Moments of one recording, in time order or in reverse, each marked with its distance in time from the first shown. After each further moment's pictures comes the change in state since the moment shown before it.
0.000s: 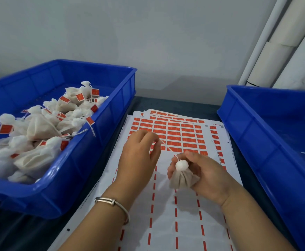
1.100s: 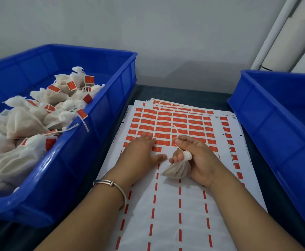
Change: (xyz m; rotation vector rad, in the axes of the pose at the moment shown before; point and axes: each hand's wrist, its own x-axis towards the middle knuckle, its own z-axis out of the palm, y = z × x) left_hand 0.029 -0.058 0.043 0.288 -0.529 -0.089; right_hand 0.064 0.016 -0.013 0.006 0.180 -0.020
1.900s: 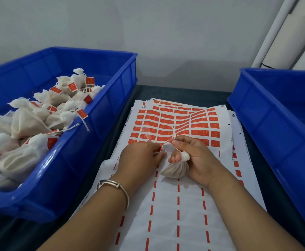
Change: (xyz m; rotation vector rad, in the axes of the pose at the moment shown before) left_hand -0.023 0.015 -0.002 0.006 0.193 0.032; right_hand -0.005 0.000 0.004 -0.035 -0.048 -0.027
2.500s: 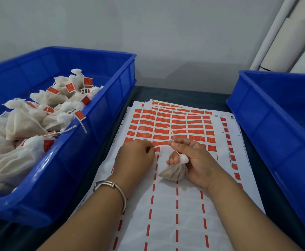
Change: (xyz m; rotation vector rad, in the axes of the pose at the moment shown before) left_hand 0.011 -0.015 0.015 -0.169 0.102 -0.177; right_hand 0.002 0.001 -0.004 -0.023 -0.009 0.020
